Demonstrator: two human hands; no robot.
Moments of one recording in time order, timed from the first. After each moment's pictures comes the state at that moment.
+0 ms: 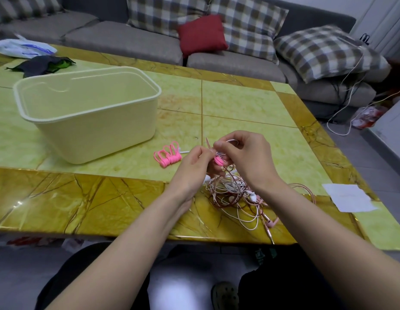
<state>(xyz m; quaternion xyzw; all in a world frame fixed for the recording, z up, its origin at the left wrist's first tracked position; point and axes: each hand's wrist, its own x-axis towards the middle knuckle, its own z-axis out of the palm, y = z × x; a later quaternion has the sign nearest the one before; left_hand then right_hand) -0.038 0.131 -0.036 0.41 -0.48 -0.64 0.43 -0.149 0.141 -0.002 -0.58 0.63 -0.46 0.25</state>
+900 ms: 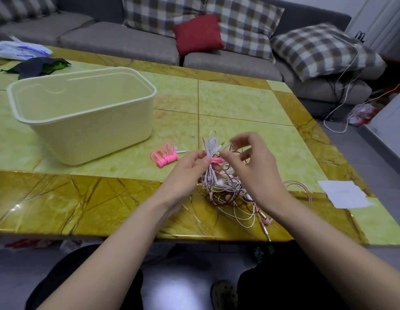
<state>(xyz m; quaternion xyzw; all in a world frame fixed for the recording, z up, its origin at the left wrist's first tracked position) -0.027 0.133 -0.045 0.39 -0.55 -0.63 0.38 -0.162 0.164 -0.014 -0.61 0.66 -0.42 0.16</state>
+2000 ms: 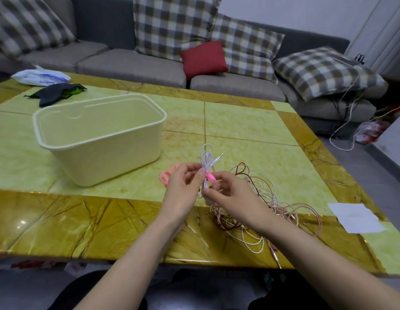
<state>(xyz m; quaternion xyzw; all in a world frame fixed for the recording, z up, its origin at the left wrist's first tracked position) -0.019 0.124 -0.045 0.42 -0.51 -0.55 0.51 -0.141 0.149 -0.029 -0.61 0.61 -0.35 0.37</state>
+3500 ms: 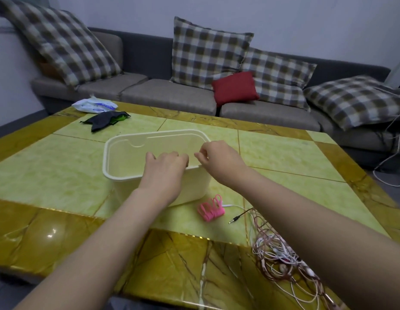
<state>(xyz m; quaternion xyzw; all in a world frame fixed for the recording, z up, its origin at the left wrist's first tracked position) 0.087 0.042 0.011 0.62 -0.77 0.08 0.13 -0.049 0.003 0.021 -0.78 0.59 -0.18 0.01</state>
